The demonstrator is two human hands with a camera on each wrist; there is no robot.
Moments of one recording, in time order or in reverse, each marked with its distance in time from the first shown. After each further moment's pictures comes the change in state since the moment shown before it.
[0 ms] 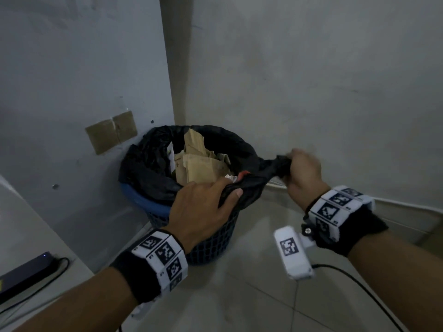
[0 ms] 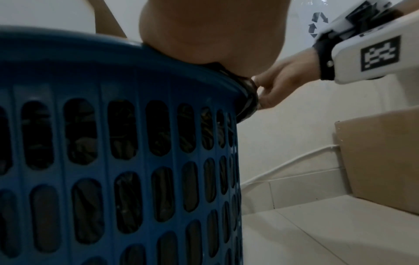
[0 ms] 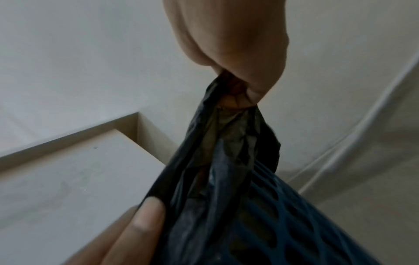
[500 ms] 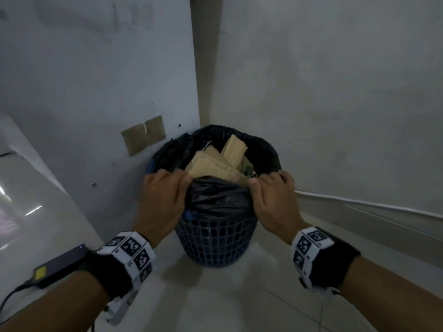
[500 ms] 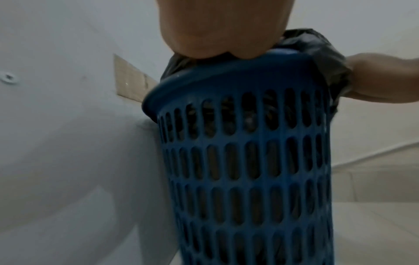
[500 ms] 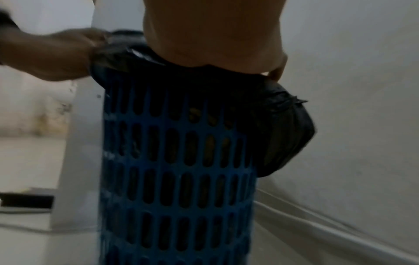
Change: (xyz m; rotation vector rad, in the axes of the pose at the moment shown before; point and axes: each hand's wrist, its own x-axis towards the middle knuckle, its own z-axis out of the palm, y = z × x) left_hand -0.027 -0.089 -0.038 0.048 0.239 -0.135; right_hand -0.051 0.068 0.020 -1.223 -0.434 -1.081
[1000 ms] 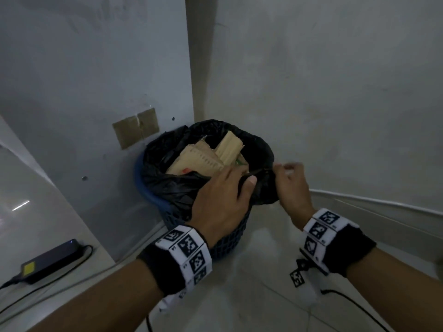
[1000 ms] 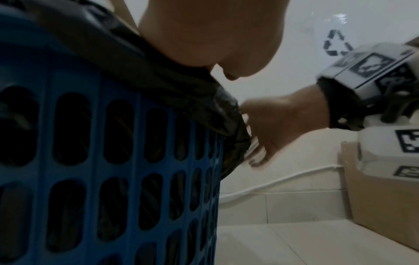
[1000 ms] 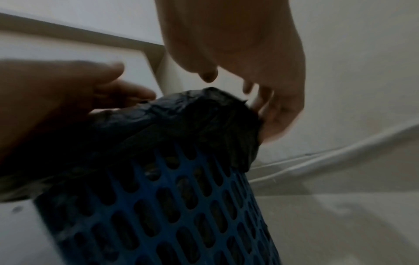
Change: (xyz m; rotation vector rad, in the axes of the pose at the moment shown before) left_hand 0.011 0.102 0.031 -0.250 -0.354 -0.146; right_hand 0.010 0.028 -0.012 0.620 0.005 0.864
